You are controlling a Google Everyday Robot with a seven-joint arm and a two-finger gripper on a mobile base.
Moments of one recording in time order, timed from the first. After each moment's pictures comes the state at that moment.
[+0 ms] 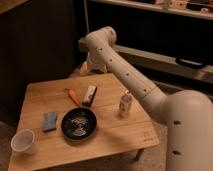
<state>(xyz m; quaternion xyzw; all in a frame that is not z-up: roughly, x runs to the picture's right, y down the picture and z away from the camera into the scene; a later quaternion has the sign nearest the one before) -0.056 -0.084 0.806 -0.09 -0.23 -0.67 0.70</state>
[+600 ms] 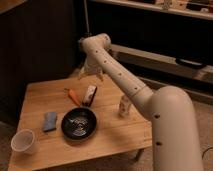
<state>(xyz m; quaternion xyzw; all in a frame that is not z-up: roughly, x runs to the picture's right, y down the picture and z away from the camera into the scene) -0.090 -0.051 0.864 -0.14 -0.28 -0.66 0.69</state>
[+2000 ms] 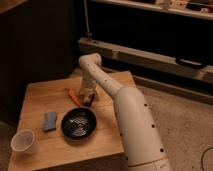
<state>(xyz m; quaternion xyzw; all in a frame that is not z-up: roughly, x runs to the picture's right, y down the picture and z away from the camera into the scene) -0.099 0.042 0.965 -0.29 -0.29 -0.53 0.74</state>
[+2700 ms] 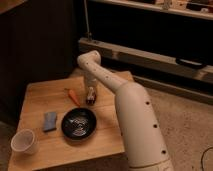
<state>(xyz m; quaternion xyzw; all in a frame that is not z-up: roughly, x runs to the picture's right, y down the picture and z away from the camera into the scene) -0.101 0.006 0.953 -0.26 -0.23 -0.62 0.71</state>
